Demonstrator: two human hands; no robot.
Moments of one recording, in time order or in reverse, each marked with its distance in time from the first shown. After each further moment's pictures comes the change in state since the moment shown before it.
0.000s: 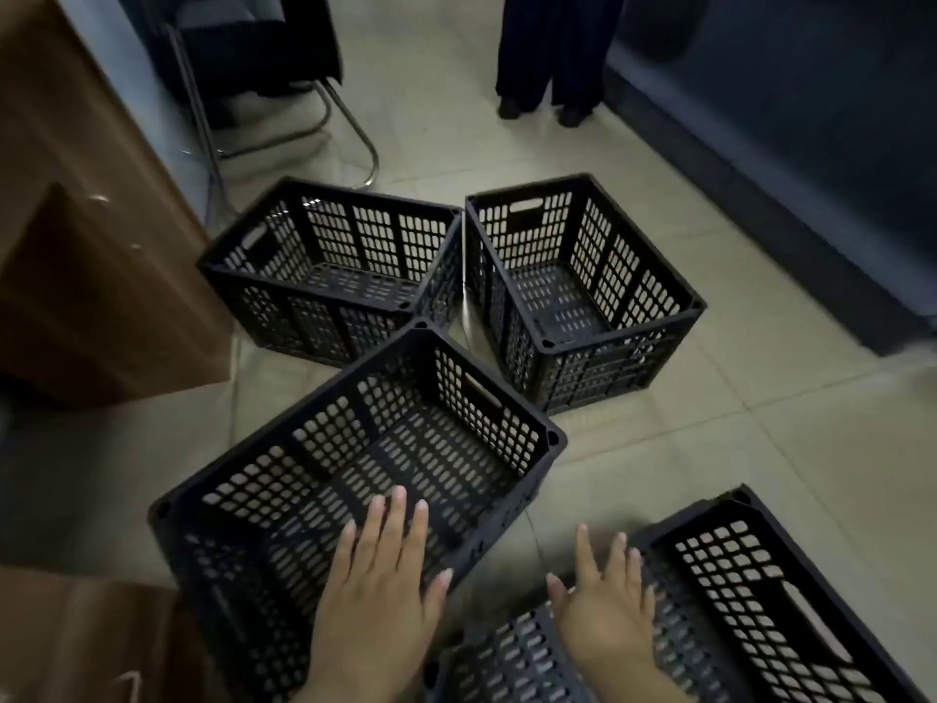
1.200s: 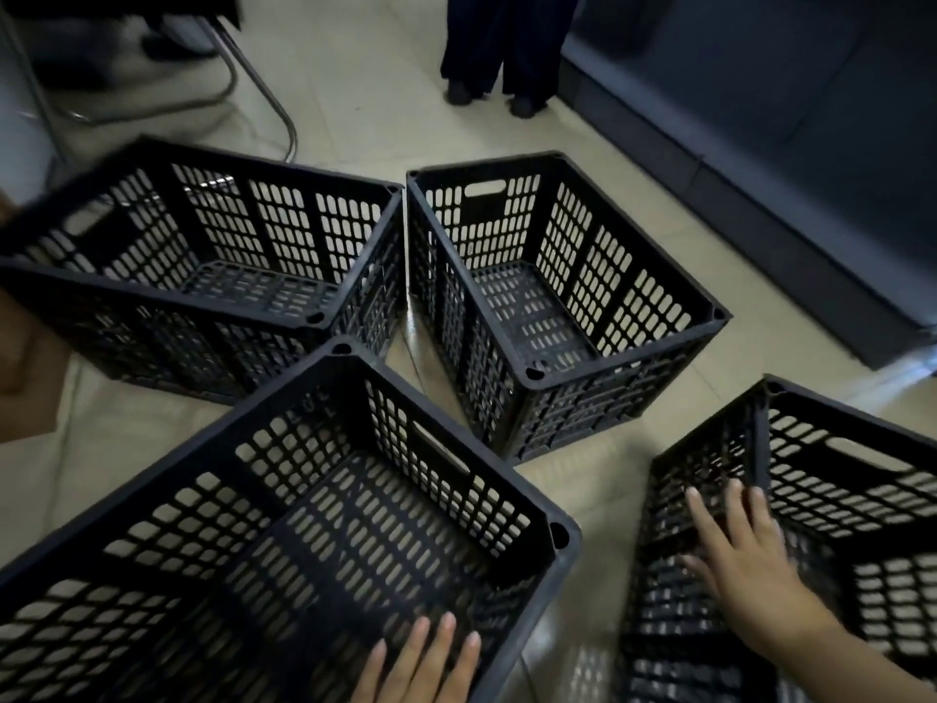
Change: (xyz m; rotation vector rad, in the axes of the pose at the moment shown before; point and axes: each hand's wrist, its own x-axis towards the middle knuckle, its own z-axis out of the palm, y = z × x) left_hand 0.133 0.014 0.208 0.304 0.423 0.347; right_hand 0.239 0.100 -0.072 -0.454 0.413 -0.127
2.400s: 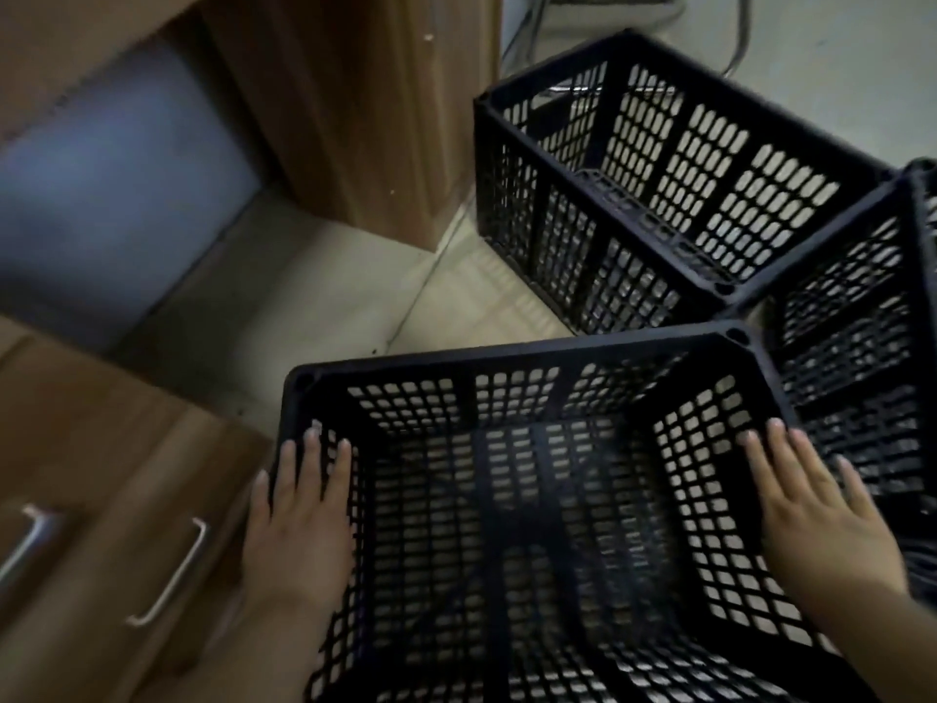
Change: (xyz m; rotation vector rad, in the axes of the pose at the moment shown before) left_hand -0.122 -0.184 -0.086 -0.065 -0.711 -1.195; right_hand 0.083 -0.247 -0.036 -0.238 0.428 -0.939
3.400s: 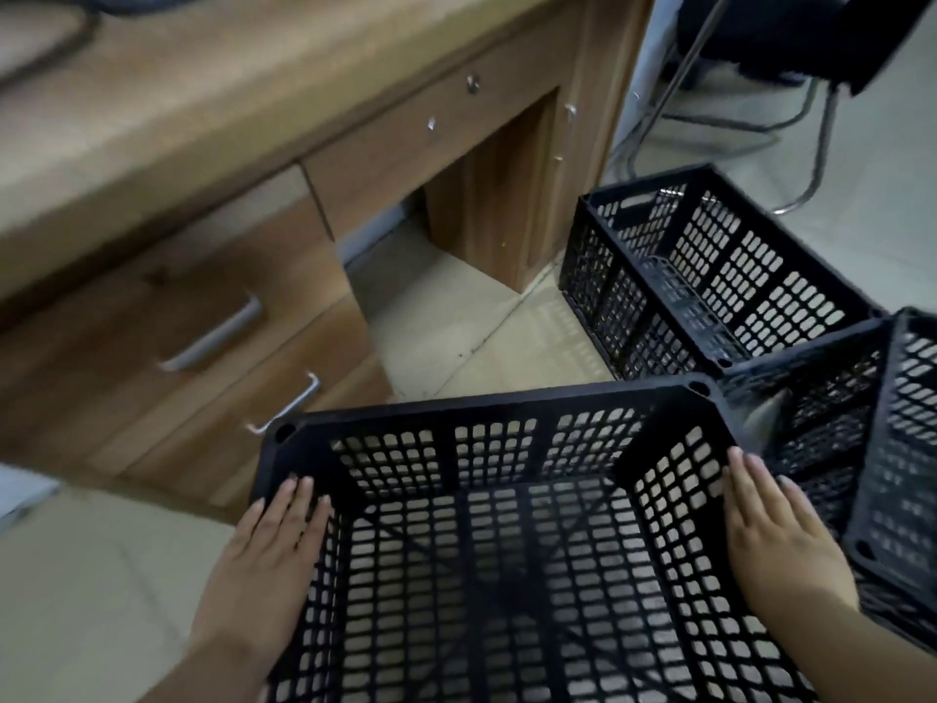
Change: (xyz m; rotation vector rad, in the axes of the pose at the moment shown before) left_hand -0.227 -0.118 -0.052 -0.068 0.121 0.119; right_hand -0.057 -0.017 -0.151 0.029 0.261 -0.386
